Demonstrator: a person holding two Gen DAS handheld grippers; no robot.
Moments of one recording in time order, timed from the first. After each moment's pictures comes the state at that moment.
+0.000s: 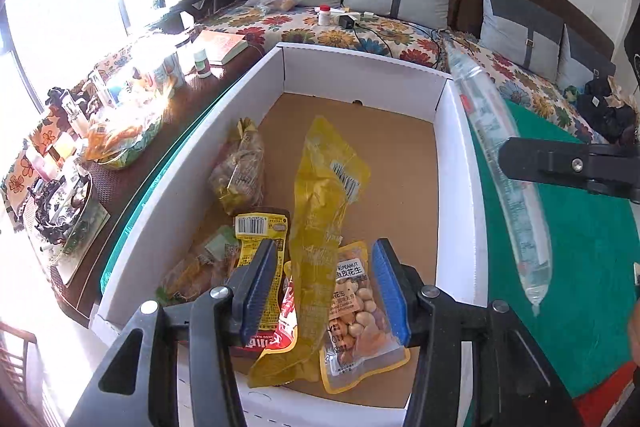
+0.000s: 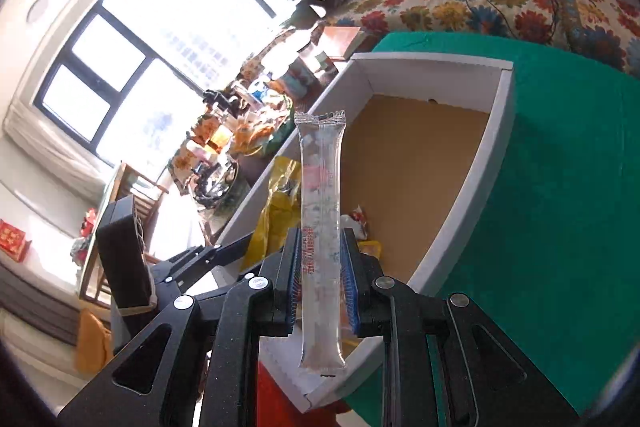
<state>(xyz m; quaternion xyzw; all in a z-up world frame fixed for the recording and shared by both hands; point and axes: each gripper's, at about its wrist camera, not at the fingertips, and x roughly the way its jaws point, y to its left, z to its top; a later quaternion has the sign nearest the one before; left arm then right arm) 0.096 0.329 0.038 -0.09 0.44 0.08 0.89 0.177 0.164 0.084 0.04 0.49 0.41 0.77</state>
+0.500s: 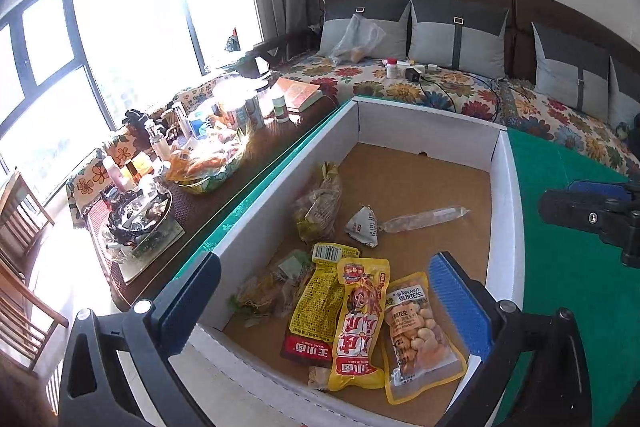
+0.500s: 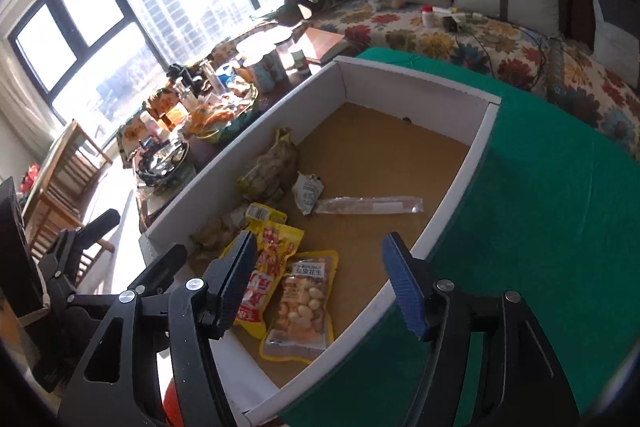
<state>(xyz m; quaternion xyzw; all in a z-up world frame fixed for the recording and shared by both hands) 0.052 0.329 0.065 -0.05 0.36 0.22 0.91 0.147 0.140 0.099 -0.06 0.43 0.36 0.83</state>
